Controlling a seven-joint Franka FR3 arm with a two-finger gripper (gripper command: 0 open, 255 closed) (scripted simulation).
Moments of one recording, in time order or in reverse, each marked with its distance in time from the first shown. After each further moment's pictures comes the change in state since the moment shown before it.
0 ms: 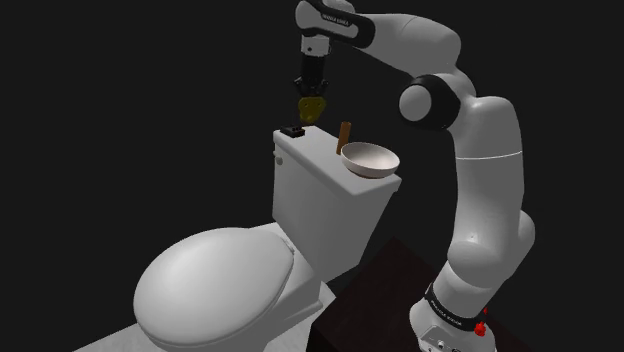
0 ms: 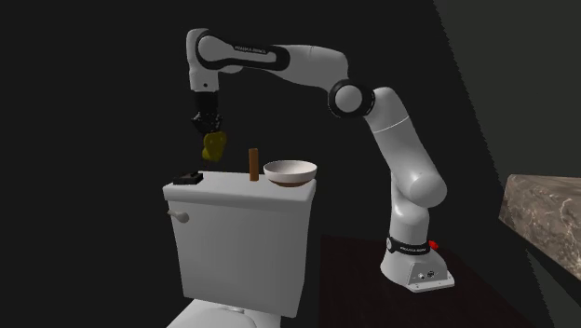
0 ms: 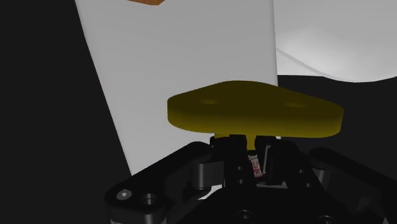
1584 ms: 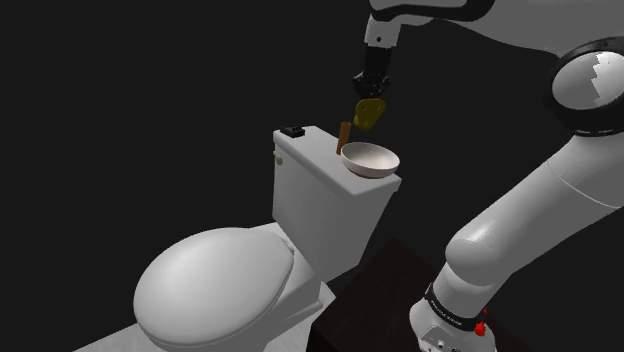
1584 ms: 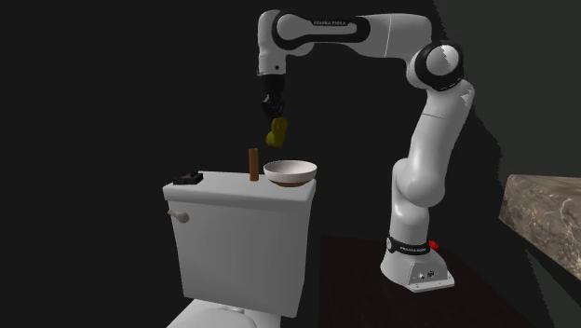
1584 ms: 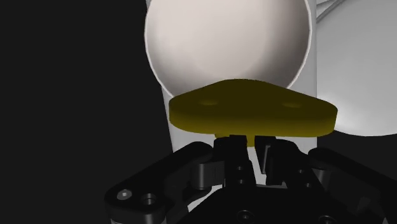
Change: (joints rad) arm -0.061 -0.749 -0.047 -0.834 -0.015 0.086 -0.106
